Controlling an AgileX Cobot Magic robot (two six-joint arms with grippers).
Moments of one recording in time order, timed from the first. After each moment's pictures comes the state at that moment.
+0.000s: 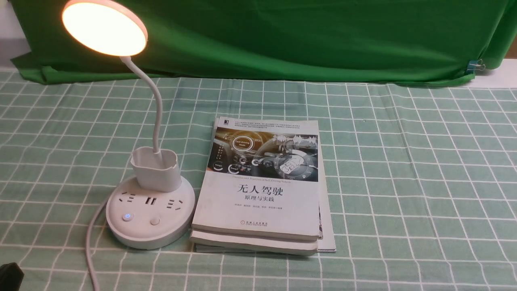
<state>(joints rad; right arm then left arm) 0.04 0.00 0.01 -0.04 0.24 -0.03 0.06 0.00 0.00 -0.17 0.30 0.05</state>
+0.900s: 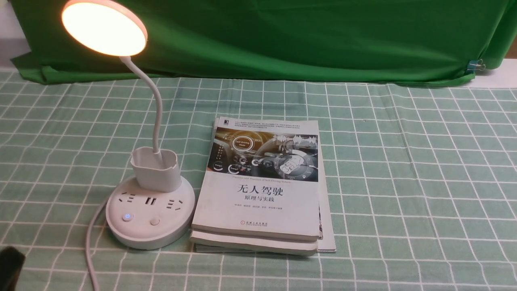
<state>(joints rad) 0.04 0.00 0.01 -0.04 0.24 -0.03 0.06 0.00 0.01 -0.50 0.17 -0.03</state>
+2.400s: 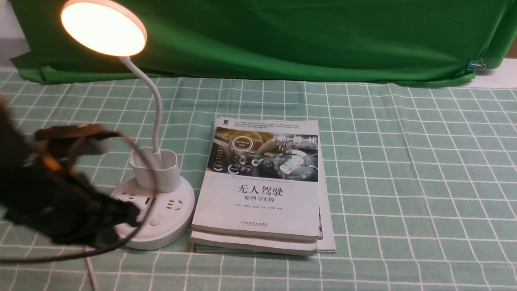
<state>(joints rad) 0.04 0.00 0.01 -0.04 0.24 -0.03 -0.21 1.35 -0.90 -0.20 0.97 0.08</state>
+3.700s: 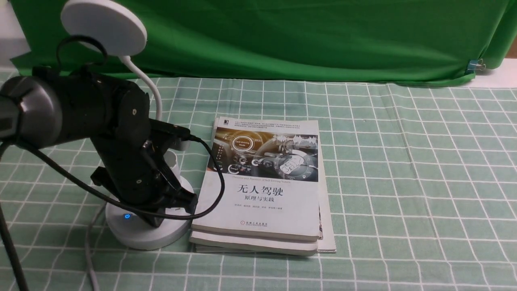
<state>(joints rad) 0.04 0.00 0.01 -0.04 0.24 -0.03 -0.32 1.77 -1.14 -0.03 0.88 0.10</state>
